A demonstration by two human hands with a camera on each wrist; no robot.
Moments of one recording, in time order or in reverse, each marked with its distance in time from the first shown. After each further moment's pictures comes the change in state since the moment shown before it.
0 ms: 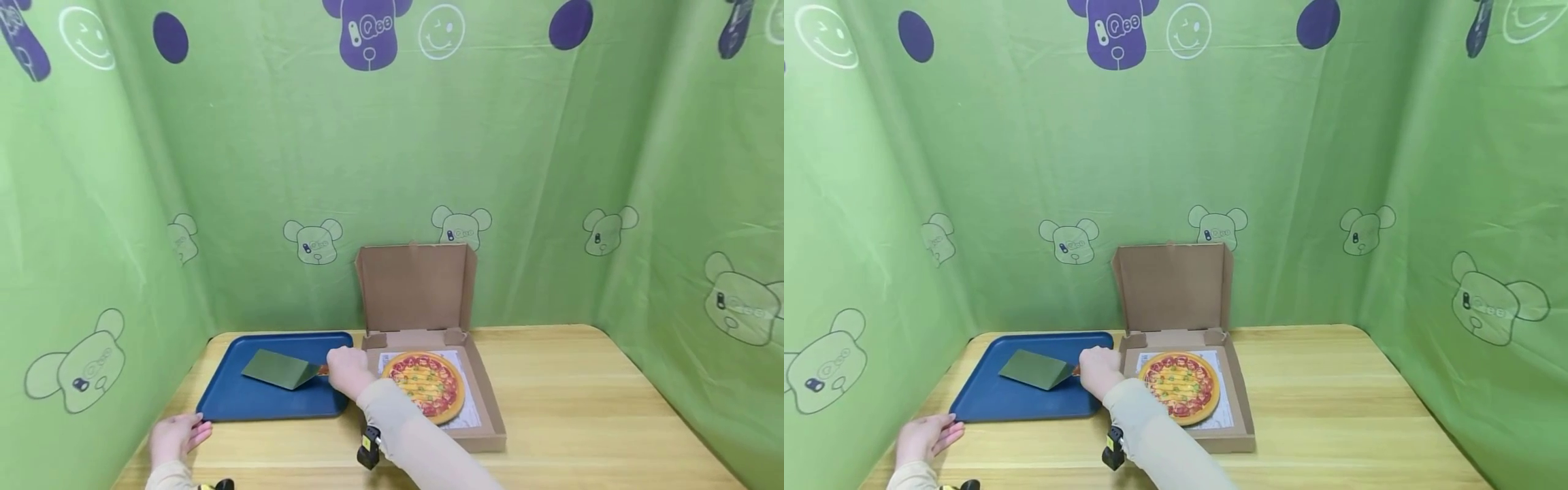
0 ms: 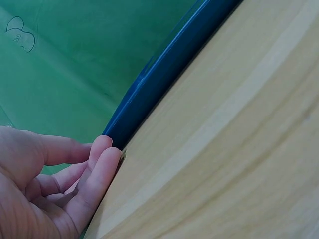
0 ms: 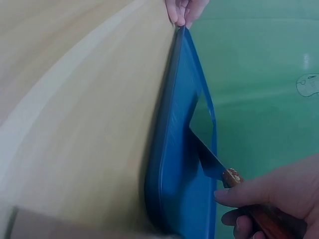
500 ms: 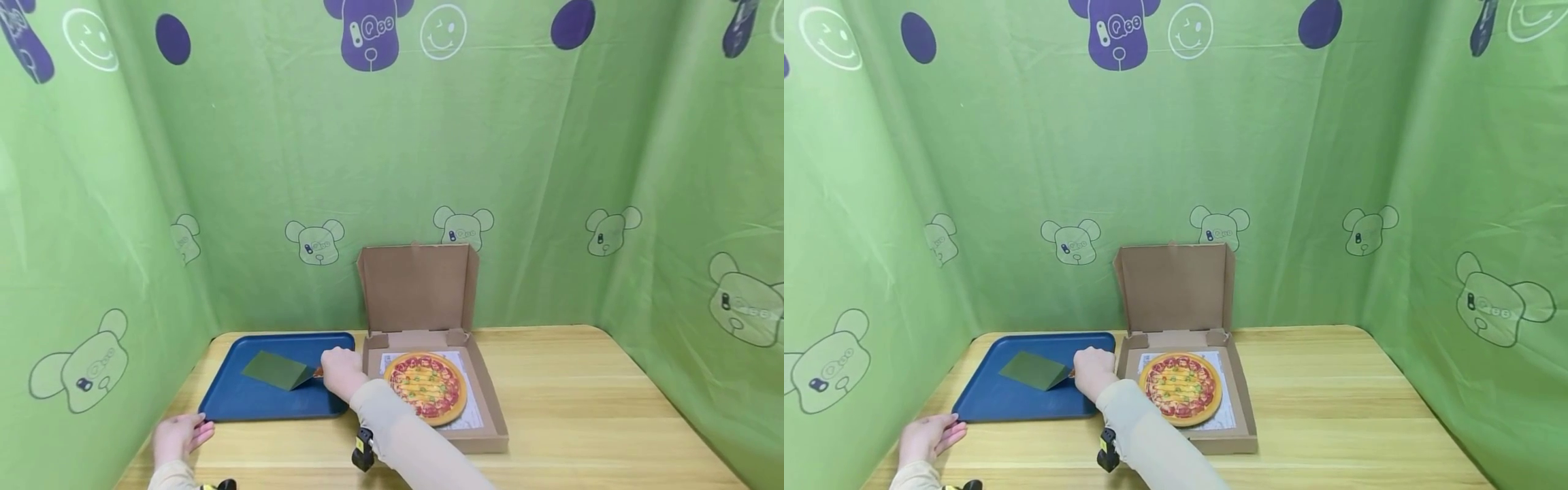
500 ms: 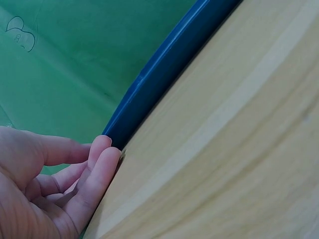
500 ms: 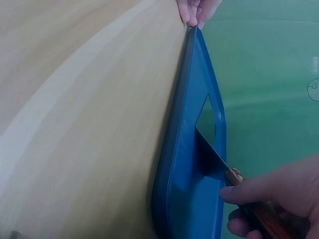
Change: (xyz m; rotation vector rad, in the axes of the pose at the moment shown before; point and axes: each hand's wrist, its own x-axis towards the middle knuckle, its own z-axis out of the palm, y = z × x) left_hand 0.000 0.001 -0.001 0.005 -0.007 -0.015; right_hand 0.007 -0.012 0.009 0.030 0.023 -0.018
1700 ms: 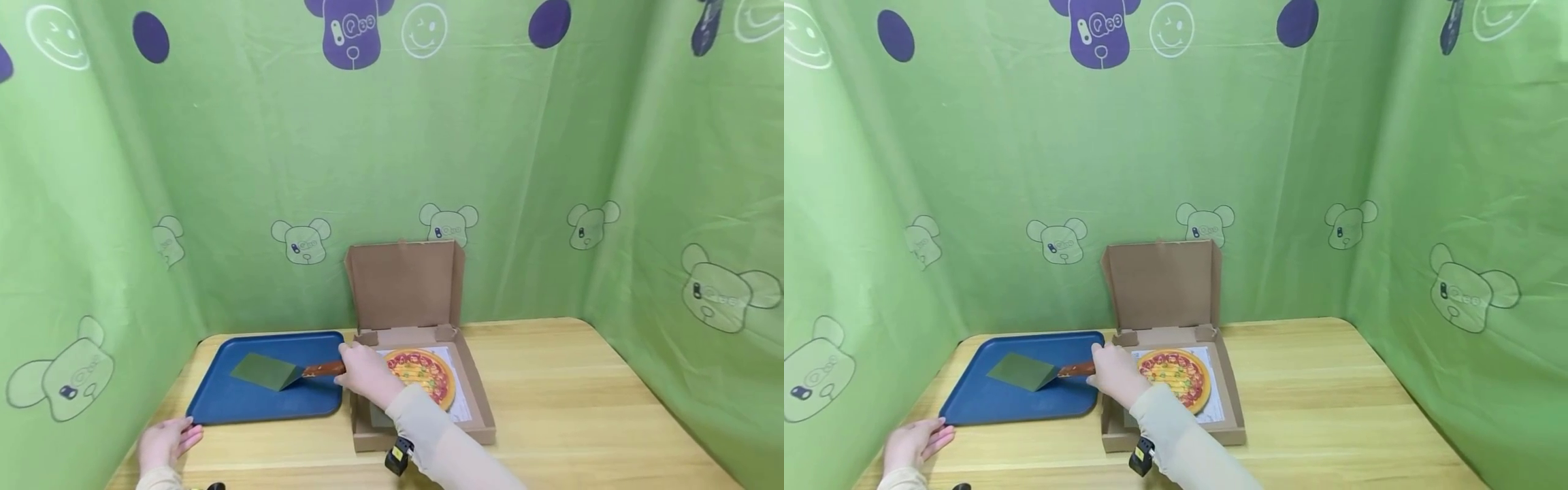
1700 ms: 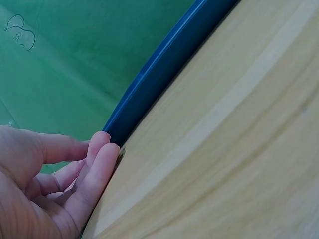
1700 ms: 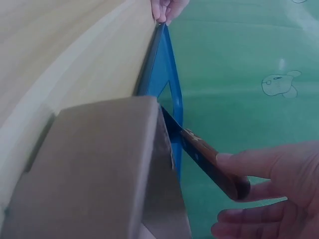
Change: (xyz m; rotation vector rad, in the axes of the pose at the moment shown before) left_hand -0.001 -0.002 -0.004 -0.021 -0.039 0.002; right_hand -0.045 0.050 -0.043 0.172 -0.047 -0.019
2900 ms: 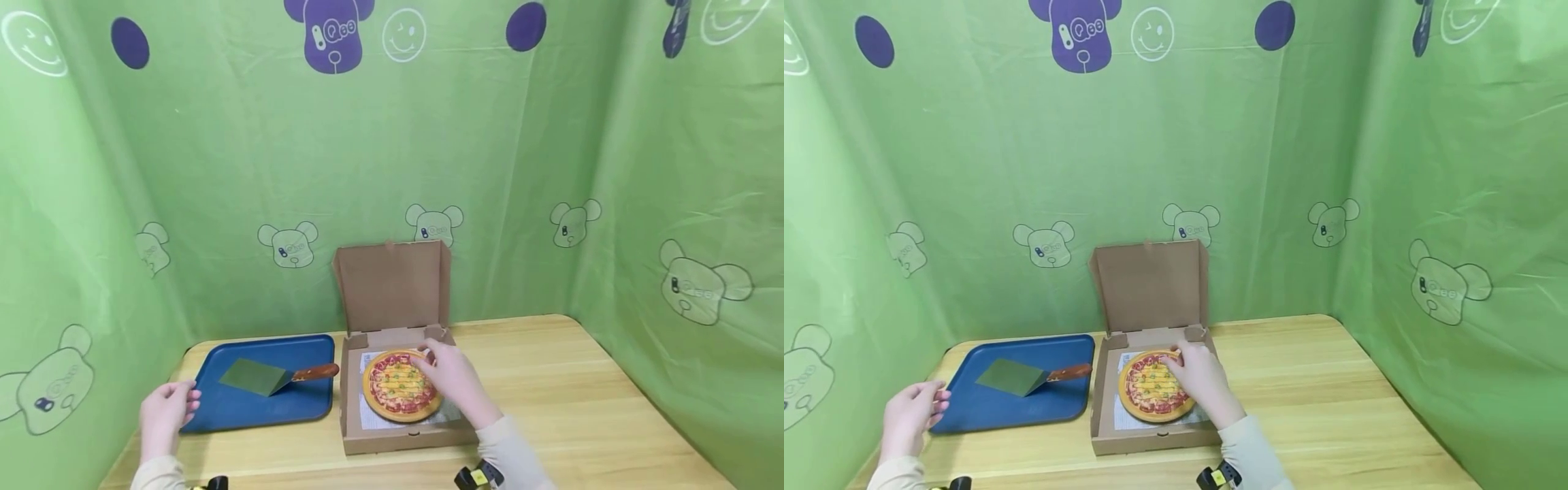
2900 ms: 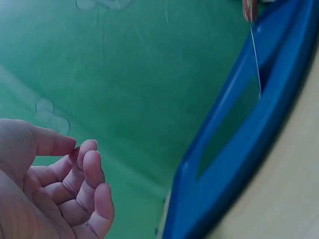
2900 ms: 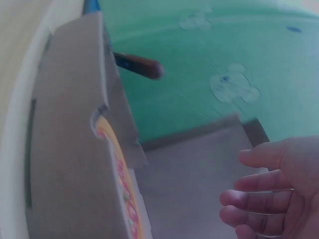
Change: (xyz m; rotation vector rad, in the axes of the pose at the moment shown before) left_hand -0.033 0.060 0.051 0.294 0.105 0.167; right_hand -0.091 0.117 -0.050 0.281 0.250 0.245
